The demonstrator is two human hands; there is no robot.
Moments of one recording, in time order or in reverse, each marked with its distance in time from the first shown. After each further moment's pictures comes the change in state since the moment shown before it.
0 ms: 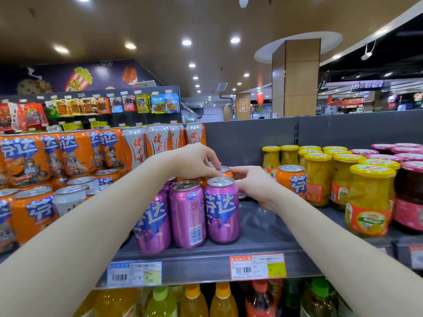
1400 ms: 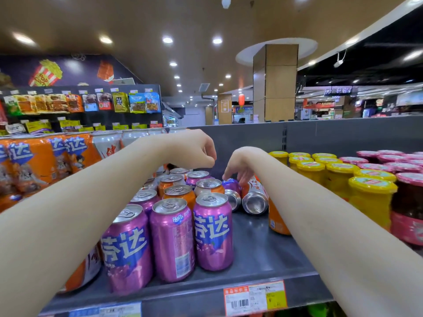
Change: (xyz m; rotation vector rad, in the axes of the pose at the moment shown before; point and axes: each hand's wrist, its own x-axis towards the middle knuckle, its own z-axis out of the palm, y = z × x) left_hand 0.039 0.017 -0.032 0.121 0.020 0.095; right_hand 0.123 -0.035 -0.040 -0.708 -0.093 0.695
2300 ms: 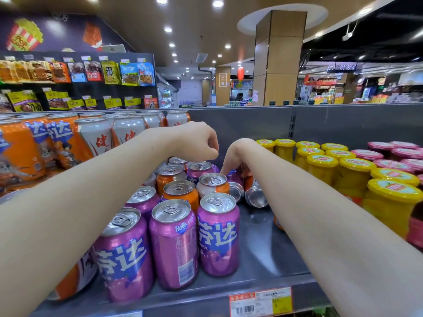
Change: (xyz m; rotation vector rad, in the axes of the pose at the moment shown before) left_hand 0.035 -0.021 0.012 -0.018 -0.056 0.007; right_hand 0.028 -0.019 0.004 -0.303 -0.113 0.131
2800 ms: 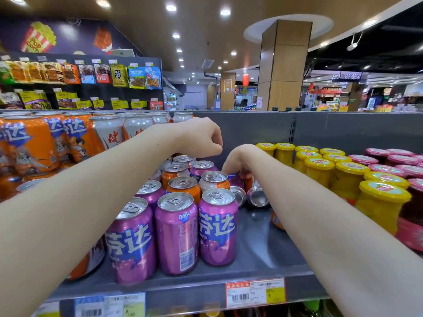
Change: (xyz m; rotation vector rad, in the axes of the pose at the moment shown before) left_hand -0.017 0.012 -0.009 -0.015 0.079 -0.001; right_hand -0.016 0.003 0.016 0.027 -0.074 -0.070
